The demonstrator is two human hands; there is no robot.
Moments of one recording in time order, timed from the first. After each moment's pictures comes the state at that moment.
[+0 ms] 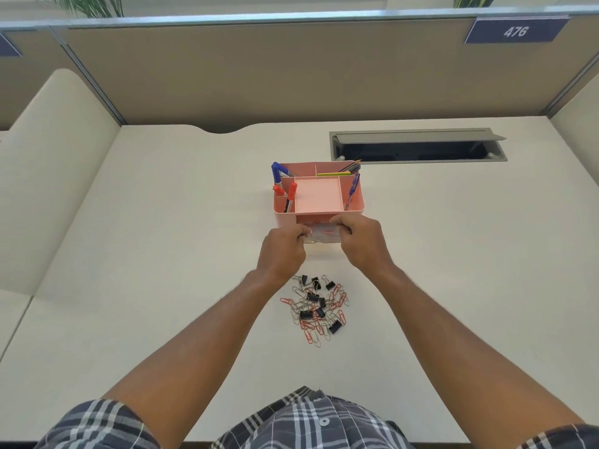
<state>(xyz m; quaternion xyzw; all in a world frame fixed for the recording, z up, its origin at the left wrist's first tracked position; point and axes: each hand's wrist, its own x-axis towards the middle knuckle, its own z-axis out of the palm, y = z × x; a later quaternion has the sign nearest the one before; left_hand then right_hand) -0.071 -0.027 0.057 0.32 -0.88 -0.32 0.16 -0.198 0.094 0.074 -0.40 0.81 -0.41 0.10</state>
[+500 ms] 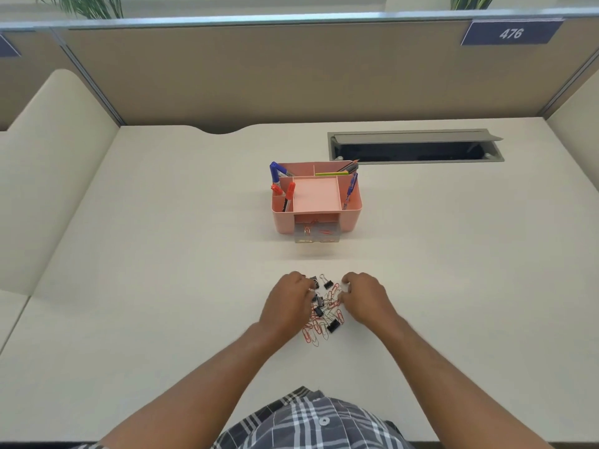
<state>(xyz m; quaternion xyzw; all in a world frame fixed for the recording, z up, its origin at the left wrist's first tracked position) -0.016 0.033 0.003 0.24 -0.93 -0.28 0.08 -0.158 0.150 0.010 -0.31 0.90 -0.12 0.27</state>
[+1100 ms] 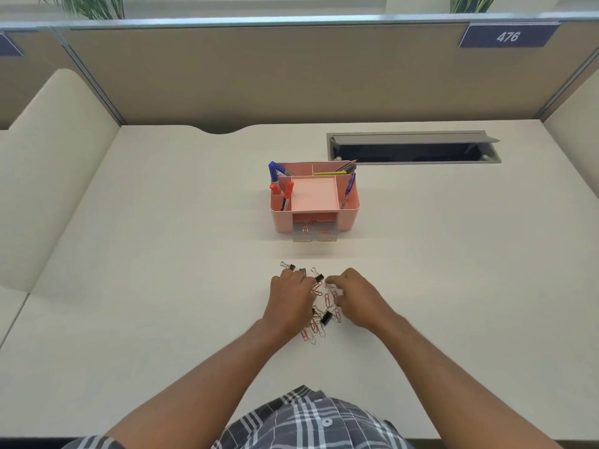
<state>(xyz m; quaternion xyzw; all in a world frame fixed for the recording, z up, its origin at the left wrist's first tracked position) -0.026 0.041 0.001 0.25 -0.96 -0.15 0.01 -0.158 0.158 0.001 -0.42 0.85 -0.15 0.29</state>
